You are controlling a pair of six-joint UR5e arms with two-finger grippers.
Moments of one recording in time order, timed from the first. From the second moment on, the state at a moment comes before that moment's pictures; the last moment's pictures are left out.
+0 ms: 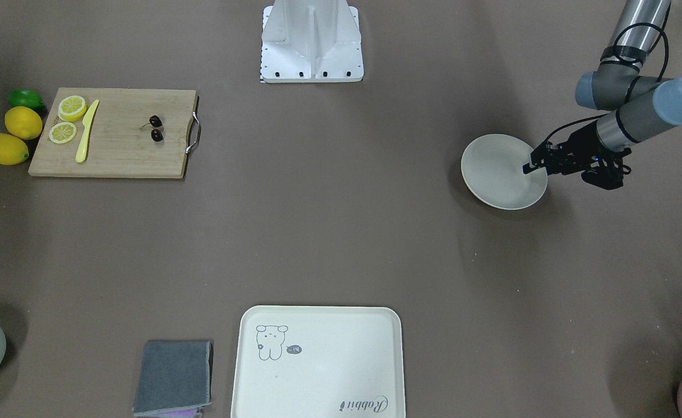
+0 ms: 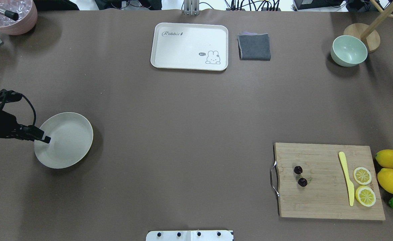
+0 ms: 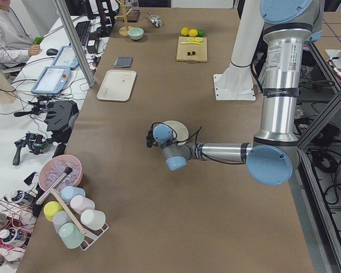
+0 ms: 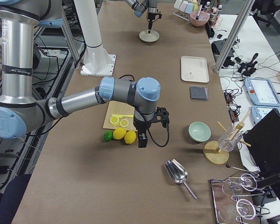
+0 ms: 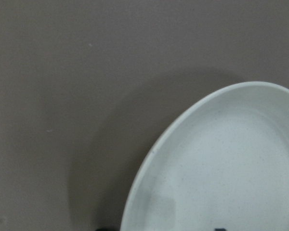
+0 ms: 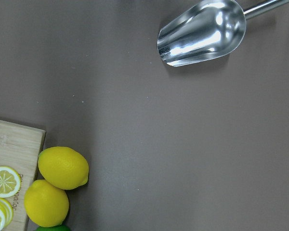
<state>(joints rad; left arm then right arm) -0.90 -1.59 -1.42 -2.66 -2.45 -1.00 1.62 -1.68 2.01 -2.05 2.23 -0.33</state>
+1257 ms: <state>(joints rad) -1.01 -1.75 -1.53 -2.39 -2.67 -1.08 1.62 -1.68 2.02 -2.05 2.23 -0.33</state>
